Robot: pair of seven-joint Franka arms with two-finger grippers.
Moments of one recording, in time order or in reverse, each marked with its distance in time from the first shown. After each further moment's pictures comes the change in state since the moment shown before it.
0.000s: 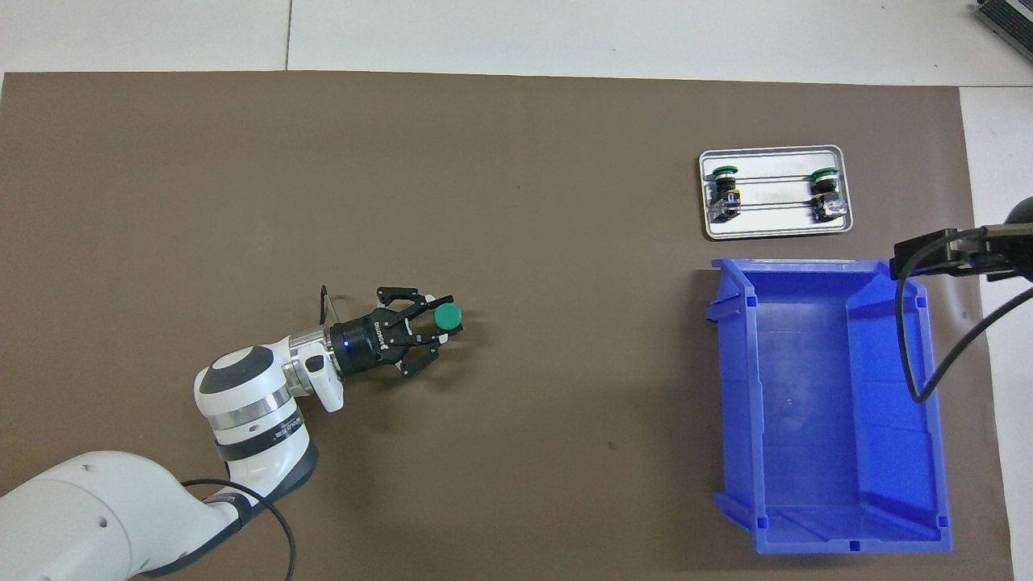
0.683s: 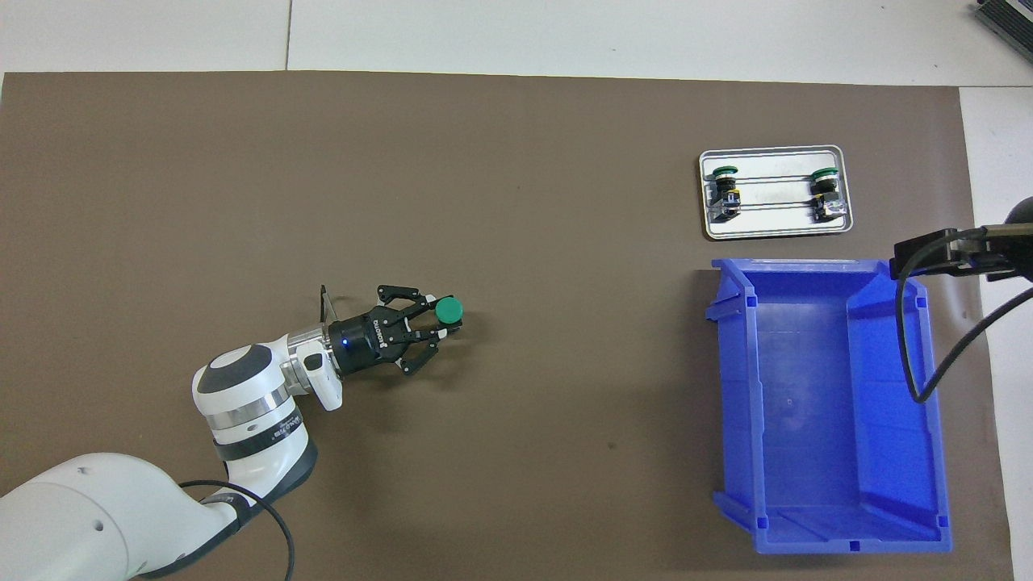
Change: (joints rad) left arm 0.000 -0.006 0.000 0.004 0.000 0.000 -0.003; right arm 0.000 0.000 0.000 0.000 0.000 0.000 0.000
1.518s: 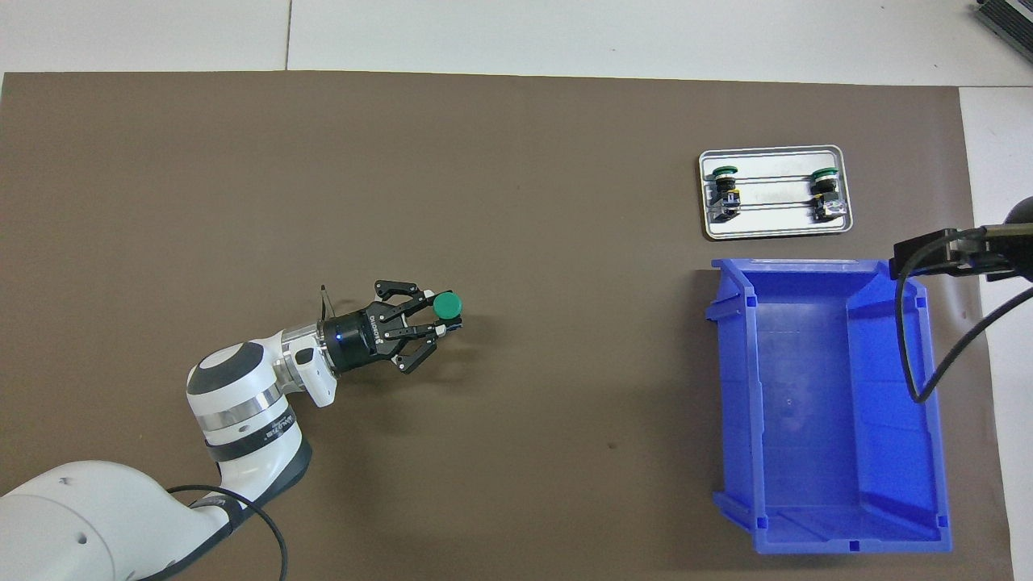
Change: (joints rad) left arm 0.012 -0.033 0.000 -0.003 0.000 -0.052 -0.083; right arm 0.000 0.000 0.000 0.000 0.000 0.000 0.000
